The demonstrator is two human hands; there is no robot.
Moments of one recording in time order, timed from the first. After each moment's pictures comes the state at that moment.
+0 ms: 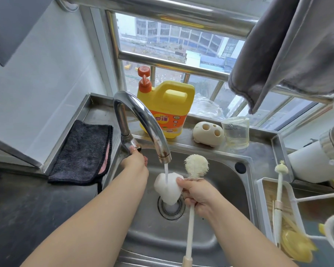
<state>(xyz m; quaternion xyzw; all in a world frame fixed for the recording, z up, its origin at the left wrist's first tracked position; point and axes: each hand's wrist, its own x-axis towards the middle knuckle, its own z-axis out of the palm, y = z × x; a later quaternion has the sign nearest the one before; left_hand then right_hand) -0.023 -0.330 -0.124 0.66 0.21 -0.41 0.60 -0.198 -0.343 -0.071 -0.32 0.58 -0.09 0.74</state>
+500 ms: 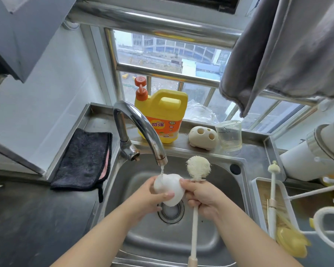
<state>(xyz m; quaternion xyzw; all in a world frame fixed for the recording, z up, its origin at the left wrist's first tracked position) -0.077 -0.243 -0.083 0.57 -0.20 -0.65 0.45 -0.213 -0.343 -0.048 -0.34 0.55 -0.08 0.76</state>
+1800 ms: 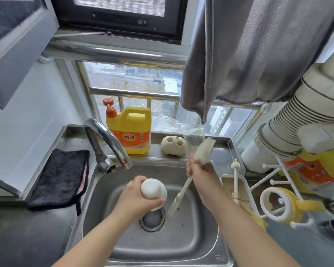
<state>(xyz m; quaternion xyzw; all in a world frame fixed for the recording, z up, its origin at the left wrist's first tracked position) -0.125 -0.255 -0.047 0.79 -0.41 -0.35 0.31 -0.280 -0.357 0.015 -0.57 0.54 -0.29 0.55</state>
